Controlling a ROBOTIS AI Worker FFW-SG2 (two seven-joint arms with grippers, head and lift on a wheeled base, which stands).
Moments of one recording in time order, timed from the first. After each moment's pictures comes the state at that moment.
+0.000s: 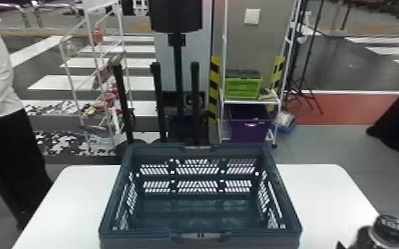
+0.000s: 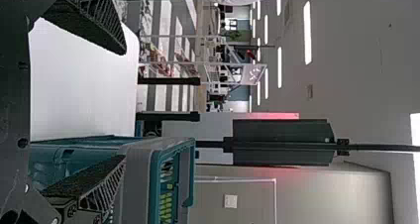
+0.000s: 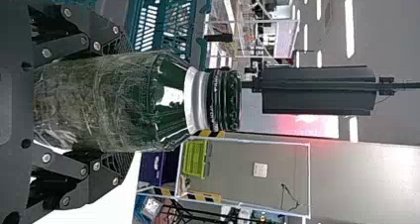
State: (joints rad) left arm 0.95 0.08 0.05 -1.99 0.10 -0.54 0.10; right arm 0.78 0.00 -0.28 -2.35 -0.10 0.12 0.44
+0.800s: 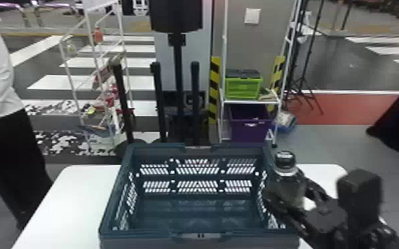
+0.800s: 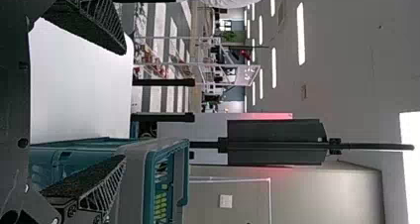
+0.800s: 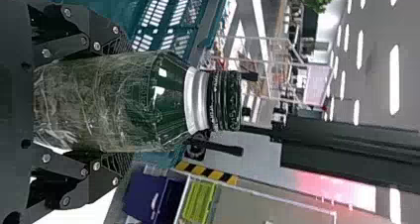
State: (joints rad) left arm 0.99 0.08 0.06 -2.00 0.10 -0.60 0.10; right arm 0.28 0.00 0.03 -2.32 0.31 0.67 0.56
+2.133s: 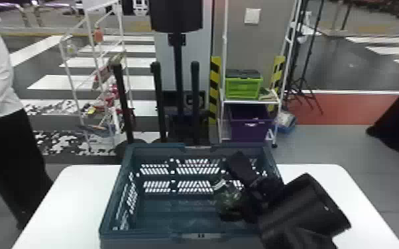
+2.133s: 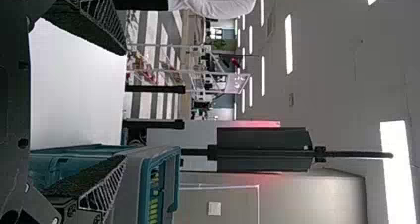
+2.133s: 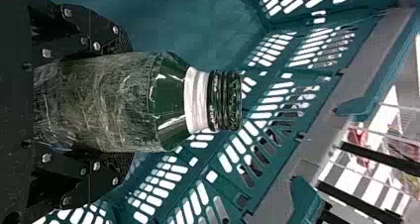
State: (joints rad) left arm 1.01 0.06 0.06 -1.93 0.11 -0.73 0.10; right arm -0.33 0.00 0.34 -1.50 0.60 0.93 0.74
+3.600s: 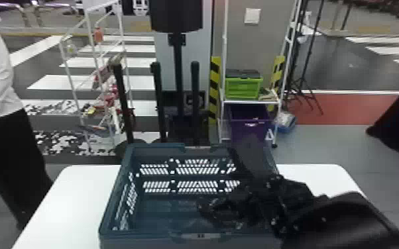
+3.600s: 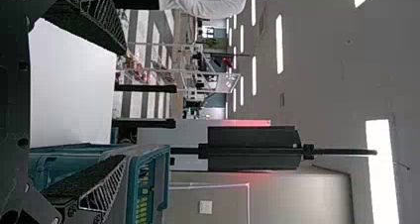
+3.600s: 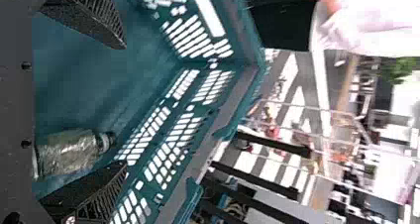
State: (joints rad) left arm 1.03 0.06 0.06 -1.94 0.10 -0.78 0.10; right arm -0.07 0.00 0.38 -2.14 0.53 1.07 0.70
